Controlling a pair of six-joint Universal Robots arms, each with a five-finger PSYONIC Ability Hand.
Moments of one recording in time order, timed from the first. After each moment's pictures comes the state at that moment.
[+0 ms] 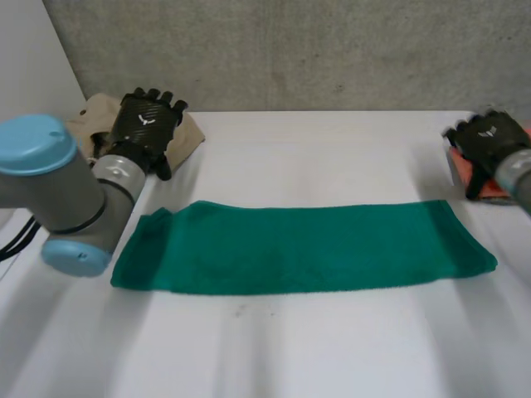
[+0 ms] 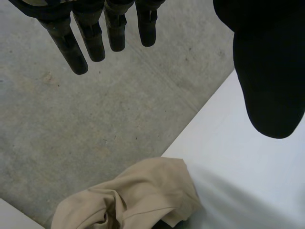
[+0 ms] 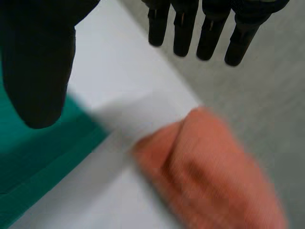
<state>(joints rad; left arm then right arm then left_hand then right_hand) 4.36 -2.04 -1.42 3.51 -1.51 3.64 1.59 -1.05 1.24 0.10 1.35 2.44 0.20 0.21 0.21 0.20 0.05 0.29 0.29 0.29 0.30 0.13</state>
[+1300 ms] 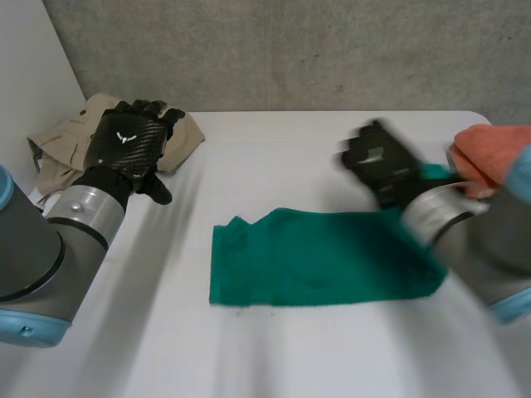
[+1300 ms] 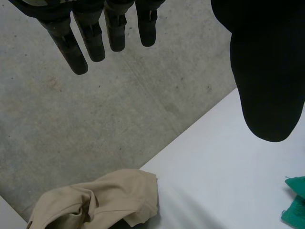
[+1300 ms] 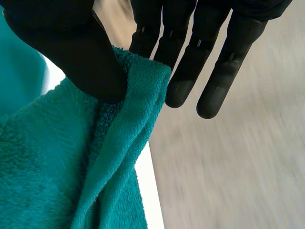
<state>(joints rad) 4.34 -1.73 -1.74 3.53 -1.50 3.45 1.96 -1.21 1.62 -0.40 1.15 2.22 0.20 0.21 0.21 0.20 0.05 1.11 1.18 1.19 1.20 0.97</state>
